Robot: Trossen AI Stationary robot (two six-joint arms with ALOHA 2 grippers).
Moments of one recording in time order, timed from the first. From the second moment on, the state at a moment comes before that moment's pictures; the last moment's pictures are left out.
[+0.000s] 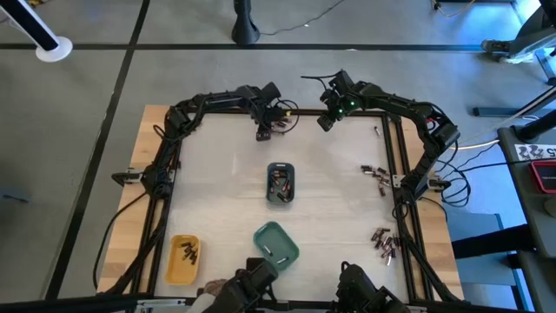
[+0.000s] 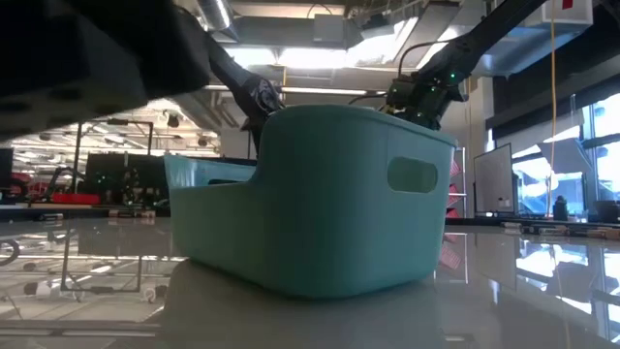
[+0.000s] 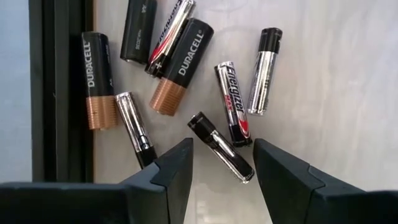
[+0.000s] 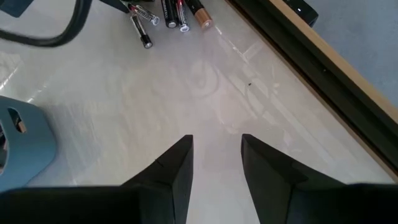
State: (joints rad) left arm 0.68 2.25 1.71 -0.73 0.10 0.66; right arm -0.84 1.74 1.27 -0.61 -0.36 -0.07
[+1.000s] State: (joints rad) left arm 0.68 2.28 1.72 -0.82 0.08 0.49; right arm -0.84 1.74 1.27 -0.61 -0.40 -0.07
